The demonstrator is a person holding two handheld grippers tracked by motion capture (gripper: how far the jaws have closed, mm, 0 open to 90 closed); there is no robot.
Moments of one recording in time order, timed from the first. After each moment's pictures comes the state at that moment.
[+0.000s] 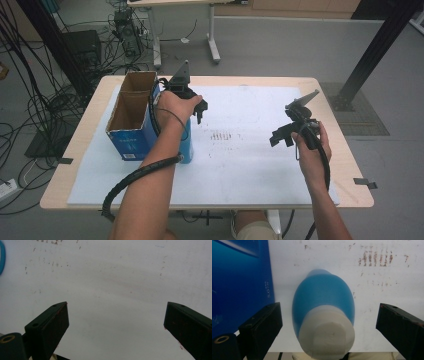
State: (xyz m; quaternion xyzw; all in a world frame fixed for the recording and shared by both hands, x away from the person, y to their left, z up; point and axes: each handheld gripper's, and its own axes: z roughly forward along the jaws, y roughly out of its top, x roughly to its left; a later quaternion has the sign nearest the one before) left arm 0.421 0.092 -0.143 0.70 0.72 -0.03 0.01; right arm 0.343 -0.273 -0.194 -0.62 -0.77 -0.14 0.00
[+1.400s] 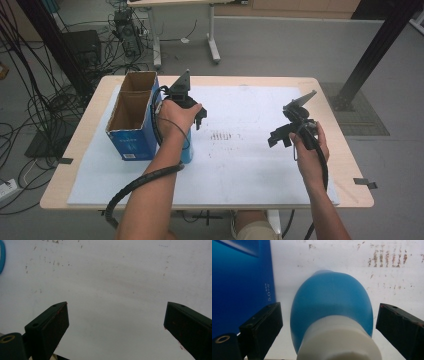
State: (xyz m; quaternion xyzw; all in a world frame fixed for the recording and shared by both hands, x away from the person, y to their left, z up) left arm 0.412 0.085 -0.162 0.70 0.72 0.00 0.00; right arm 0.344 -0.270 -0.196 -0.61 -0.78 -0.14 0.00
